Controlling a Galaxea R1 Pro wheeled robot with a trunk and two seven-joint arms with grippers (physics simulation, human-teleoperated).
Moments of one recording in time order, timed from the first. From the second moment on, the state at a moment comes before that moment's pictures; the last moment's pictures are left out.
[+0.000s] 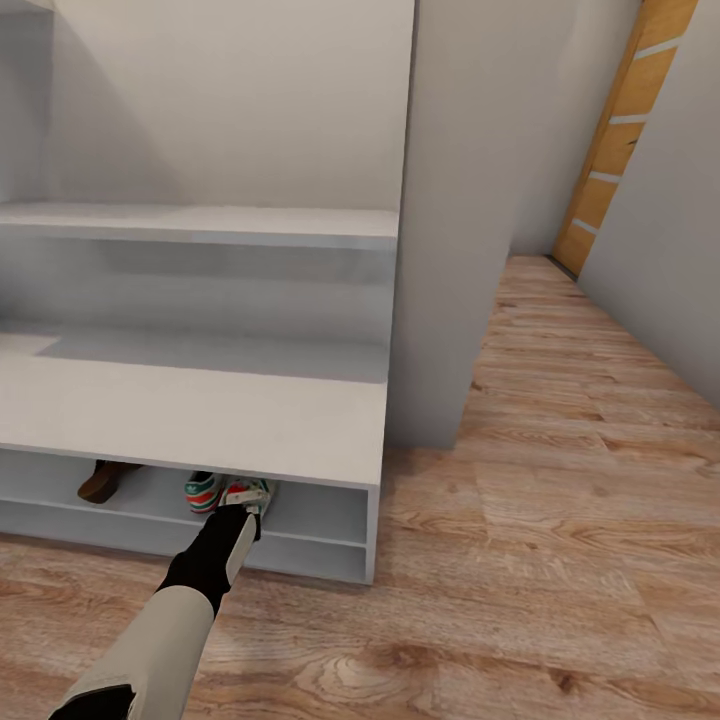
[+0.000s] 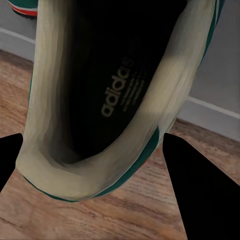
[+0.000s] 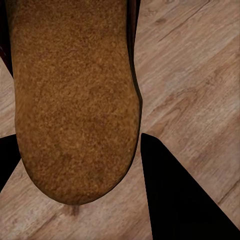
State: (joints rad) left arm -0.74 -0.12 0.19 -0.65 -0.05 0.61 0.37; right arm -0.10 -0.34 -0.89 -1.46 -0.33 0.85 0.03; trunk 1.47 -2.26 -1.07
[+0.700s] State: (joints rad) left arm -0.74 -0.12 0.19 -0.60 -0.05 0.54 0.37; right arm -0.10 -0.34 -0.89 -1.46 -0.33 0.85 0.03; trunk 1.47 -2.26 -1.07
